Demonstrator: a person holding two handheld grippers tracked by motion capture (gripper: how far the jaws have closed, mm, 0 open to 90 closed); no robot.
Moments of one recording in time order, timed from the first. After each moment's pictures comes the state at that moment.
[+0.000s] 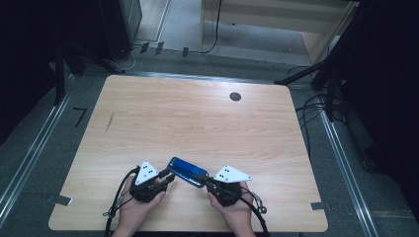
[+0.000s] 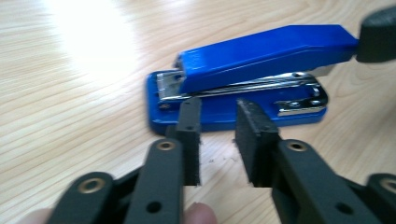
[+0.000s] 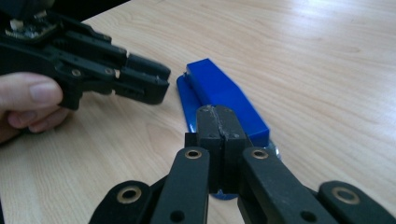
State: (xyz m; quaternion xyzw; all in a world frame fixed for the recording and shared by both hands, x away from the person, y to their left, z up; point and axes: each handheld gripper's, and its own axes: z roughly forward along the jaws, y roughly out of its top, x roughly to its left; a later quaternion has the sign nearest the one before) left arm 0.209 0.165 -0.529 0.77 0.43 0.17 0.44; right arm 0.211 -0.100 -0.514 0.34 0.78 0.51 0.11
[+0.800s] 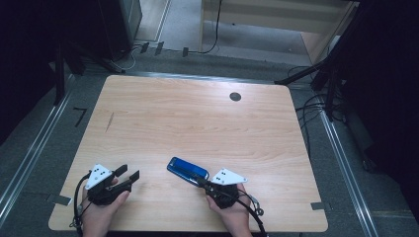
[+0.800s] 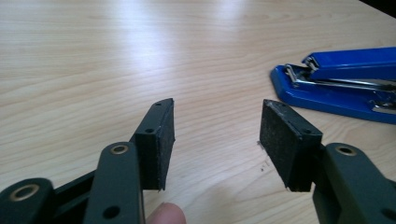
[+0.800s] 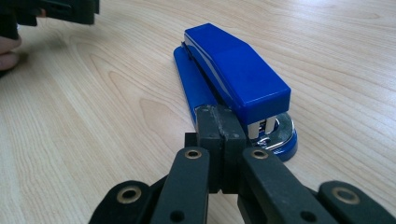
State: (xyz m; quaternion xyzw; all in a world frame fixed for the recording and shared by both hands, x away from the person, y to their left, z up) left arm 0.190 0.264 -0.525 0.69 0.51 0.22 0.46; right arm 0.212 -0.097 -0.535 0.35 0.79 0.48 0.10
